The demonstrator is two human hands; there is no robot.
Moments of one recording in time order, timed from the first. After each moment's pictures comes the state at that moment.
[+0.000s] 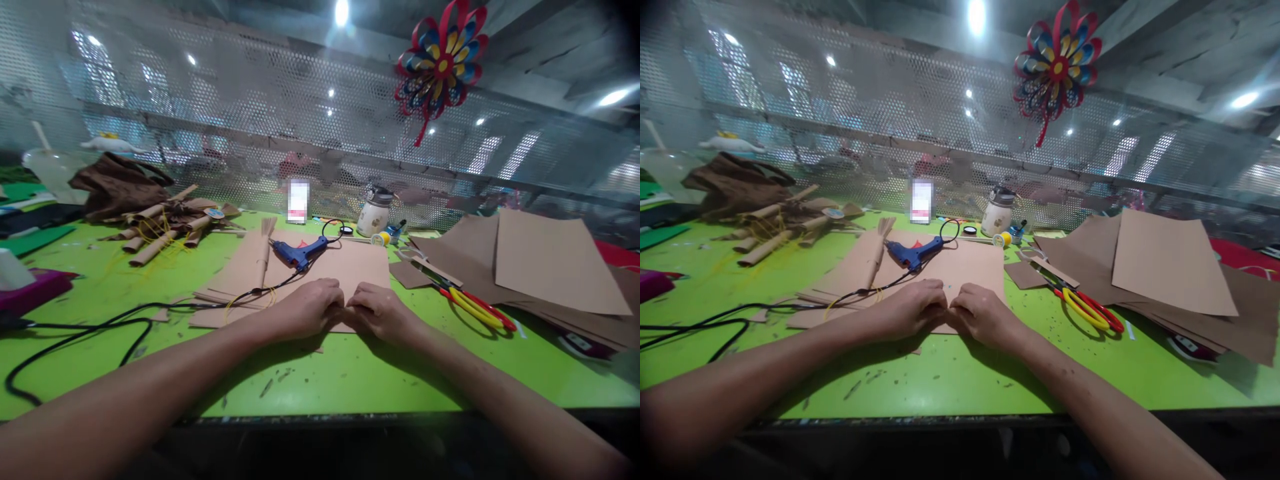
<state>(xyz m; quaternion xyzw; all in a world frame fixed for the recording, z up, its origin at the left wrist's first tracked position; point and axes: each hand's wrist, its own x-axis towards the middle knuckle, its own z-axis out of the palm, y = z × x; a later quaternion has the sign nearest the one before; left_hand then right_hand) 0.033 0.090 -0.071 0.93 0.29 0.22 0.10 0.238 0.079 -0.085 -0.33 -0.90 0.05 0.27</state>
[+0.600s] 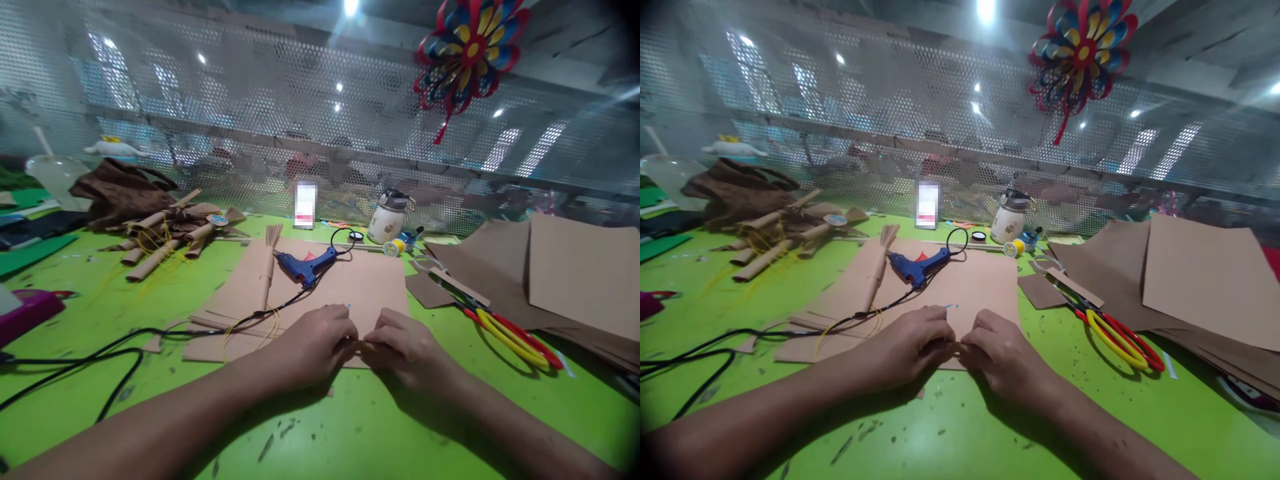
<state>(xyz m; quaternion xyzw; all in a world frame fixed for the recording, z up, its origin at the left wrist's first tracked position) 0.029 0.082 -0.069 0.92 0.31 0.21 0.14 0.239 0.065 -0.082 -0.34 -0.88 0.13 0.31</state>
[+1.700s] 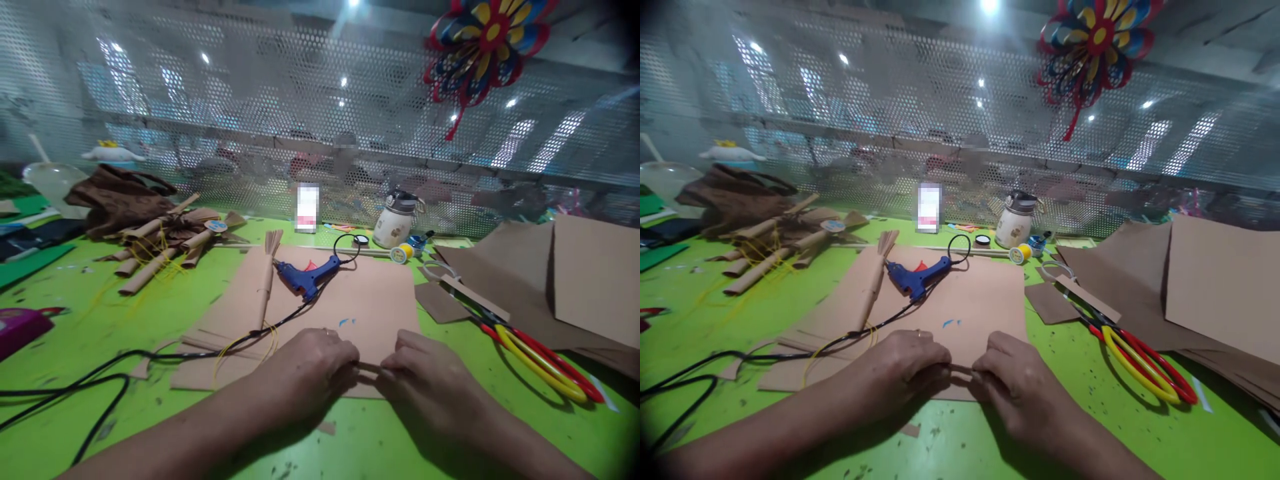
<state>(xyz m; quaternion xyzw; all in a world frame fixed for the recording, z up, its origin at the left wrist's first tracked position) 0.021 0.084 -0.071 0.91 0.33 0.19 0.15 0.250 0.063 -0.077 -0.38 -0.86 0.16 0.30</state>
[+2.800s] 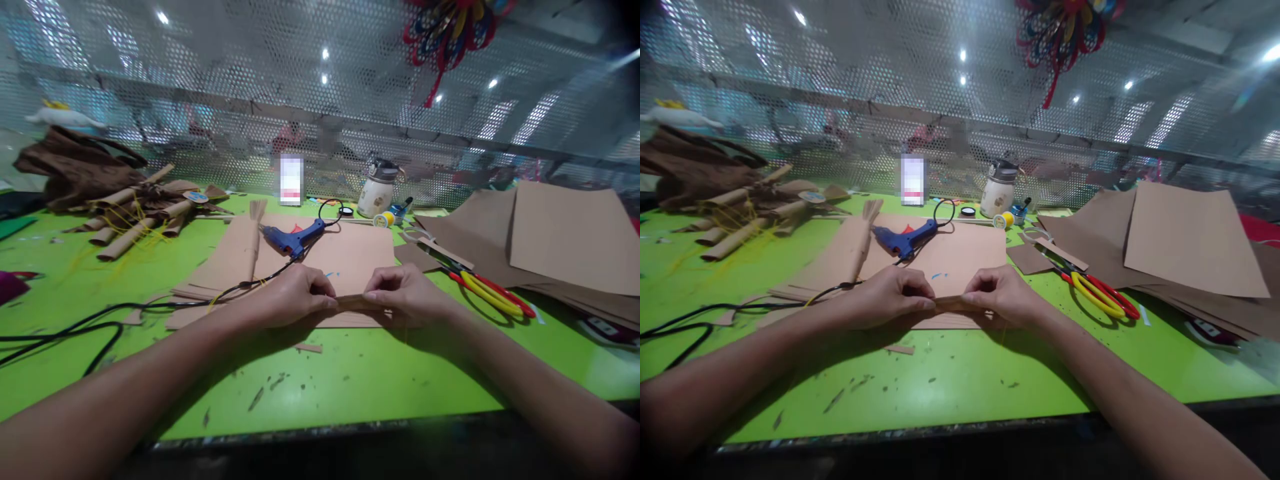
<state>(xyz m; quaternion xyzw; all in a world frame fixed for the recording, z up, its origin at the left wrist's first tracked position) 0.023 0.101 -0.066 0.82 0.42 0.16 0.34 0.259 0.083 -0.069 -0.49 -0.64 0.50 0.30</state>
